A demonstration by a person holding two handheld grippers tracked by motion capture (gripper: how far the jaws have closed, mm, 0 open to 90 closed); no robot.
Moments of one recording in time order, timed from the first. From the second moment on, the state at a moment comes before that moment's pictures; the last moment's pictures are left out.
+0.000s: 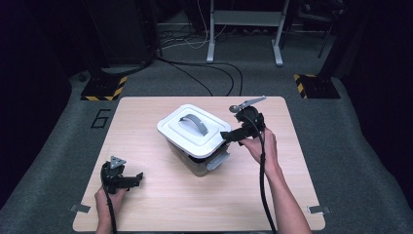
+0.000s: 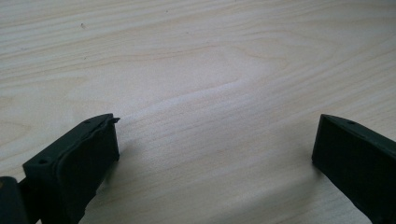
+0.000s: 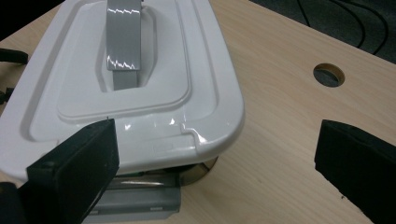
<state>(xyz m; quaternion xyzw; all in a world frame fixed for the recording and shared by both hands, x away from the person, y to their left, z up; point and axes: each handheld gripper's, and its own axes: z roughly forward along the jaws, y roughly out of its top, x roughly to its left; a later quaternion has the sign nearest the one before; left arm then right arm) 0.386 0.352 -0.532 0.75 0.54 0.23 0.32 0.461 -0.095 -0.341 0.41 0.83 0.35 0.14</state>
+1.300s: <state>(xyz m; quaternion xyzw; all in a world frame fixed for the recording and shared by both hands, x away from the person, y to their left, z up) 0.386 0.352 -0.532 0.75 0.54 0.23 0.32 0.427 -0.189 -0.477 0.54 0.78 0.30 0.11</state>
